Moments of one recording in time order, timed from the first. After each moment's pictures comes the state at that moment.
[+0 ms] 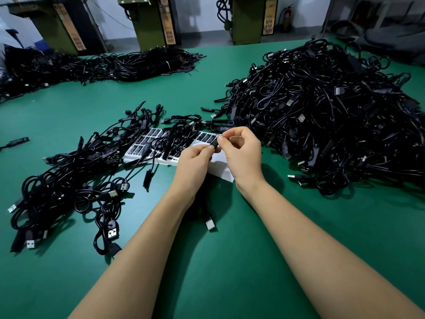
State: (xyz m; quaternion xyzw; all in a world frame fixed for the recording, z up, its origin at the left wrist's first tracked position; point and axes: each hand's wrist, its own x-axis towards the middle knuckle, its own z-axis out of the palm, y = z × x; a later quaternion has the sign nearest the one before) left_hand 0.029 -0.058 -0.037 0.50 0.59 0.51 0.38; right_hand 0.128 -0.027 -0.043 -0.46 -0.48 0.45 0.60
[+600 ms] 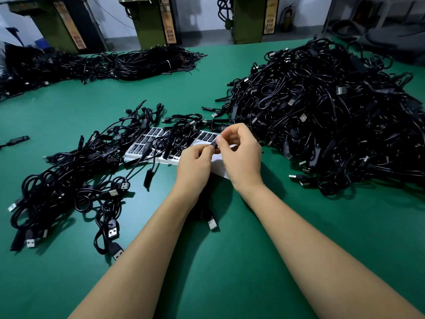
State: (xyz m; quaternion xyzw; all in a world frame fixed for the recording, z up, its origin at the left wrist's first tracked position) left_hand 0.035 -0.058 -0.037 0.50 0.61 0.51 0.33; right_hand 0.126 -0.032 -0.044 -0.47 -0.59 0.29 0.59
